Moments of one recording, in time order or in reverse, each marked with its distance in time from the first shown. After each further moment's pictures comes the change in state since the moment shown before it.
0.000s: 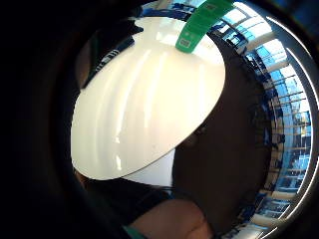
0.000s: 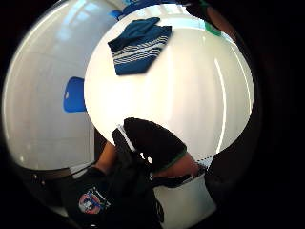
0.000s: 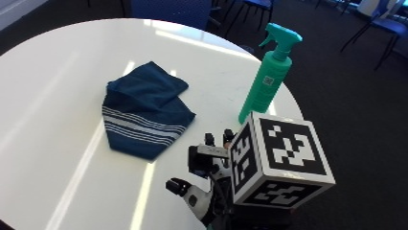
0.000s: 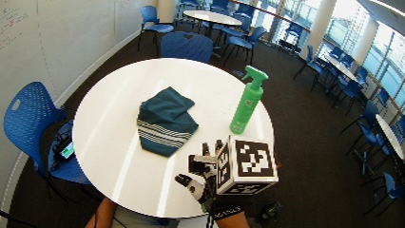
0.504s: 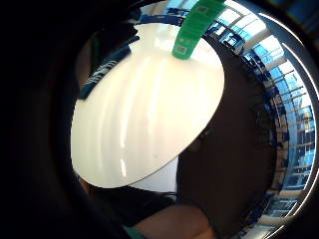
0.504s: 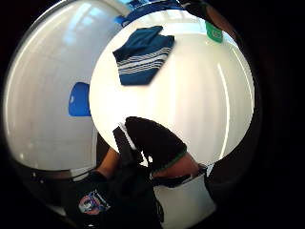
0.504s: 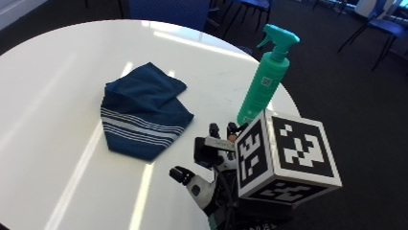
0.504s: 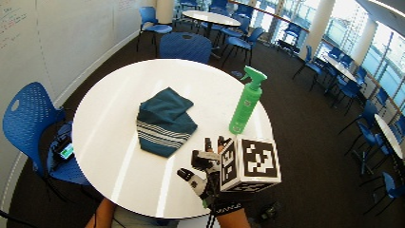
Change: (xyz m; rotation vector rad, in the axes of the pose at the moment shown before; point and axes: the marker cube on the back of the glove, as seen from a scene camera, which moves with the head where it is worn) arm 0.005 -0.013 -0.002 0.081 -0.060 0.020
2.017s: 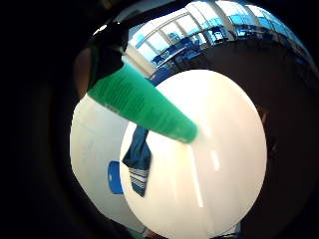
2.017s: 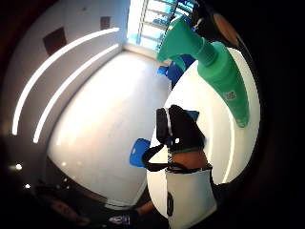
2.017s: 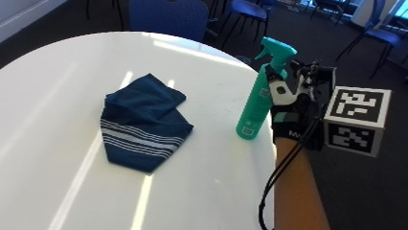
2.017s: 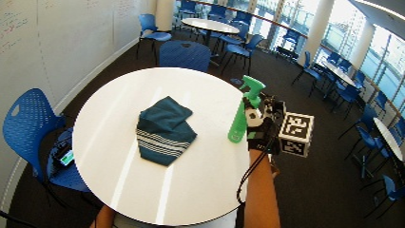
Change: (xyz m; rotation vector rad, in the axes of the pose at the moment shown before) arm 0.120 -0.163 -0.016 0.383 -0.818 0.319
